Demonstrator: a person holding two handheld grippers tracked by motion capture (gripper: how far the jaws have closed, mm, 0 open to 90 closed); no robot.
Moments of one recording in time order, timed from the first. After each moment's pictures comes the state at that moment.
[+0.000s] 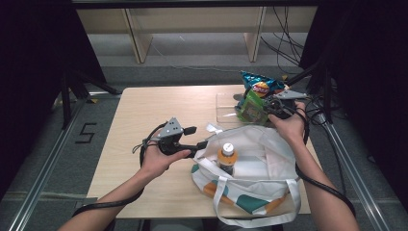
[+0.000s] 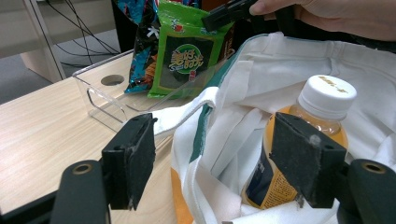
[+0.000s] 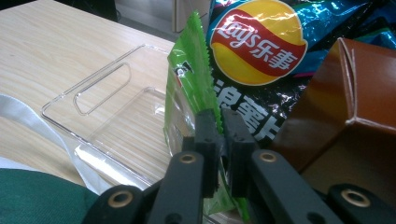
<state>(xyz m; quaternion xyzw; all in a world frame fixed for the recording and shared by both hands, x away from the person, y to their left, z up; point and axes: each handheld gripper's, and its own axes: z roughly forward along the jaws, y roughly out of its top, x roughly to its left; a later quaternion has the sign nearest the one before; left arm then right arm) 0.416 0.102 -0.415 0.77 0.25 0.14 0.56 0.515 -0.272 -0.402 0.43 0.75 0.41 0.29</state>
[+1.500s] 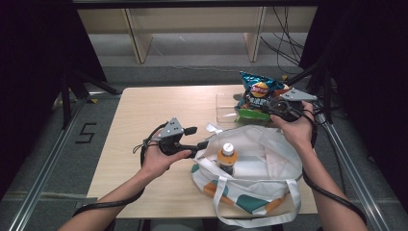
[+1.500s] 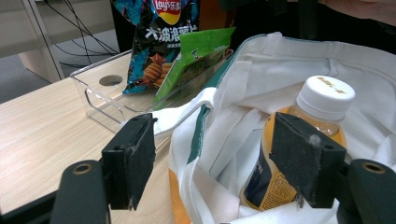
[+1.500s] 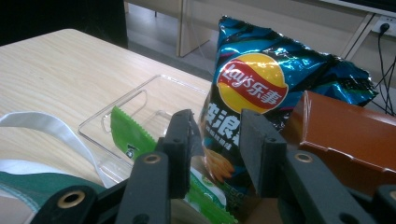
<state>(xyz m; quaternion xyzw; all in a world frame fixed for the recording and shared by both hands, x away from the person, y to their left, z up) 0.416 0.101 -0.415 0.77 0.25 0.14 0.57 0.484 -0.273 -0.376 0.40 0.74 0.44 0.31</state>
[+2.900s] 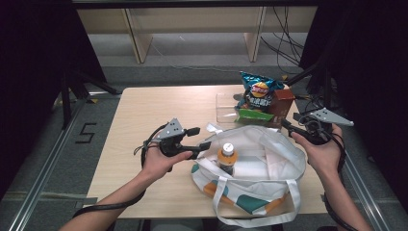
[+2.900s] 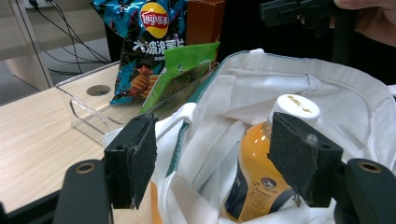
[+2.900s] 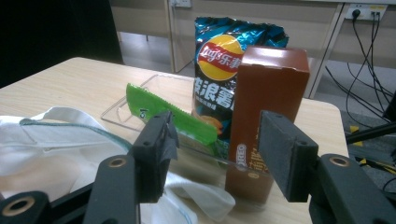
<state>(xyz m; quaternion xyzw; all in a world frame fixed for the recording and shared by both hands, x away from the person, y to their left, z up) 0.407 0.096 -0.408 0.76 0.25 0.13 0.59 0.410 -0.320 -0.379 0.45 0.68 0.49 0.30</state>
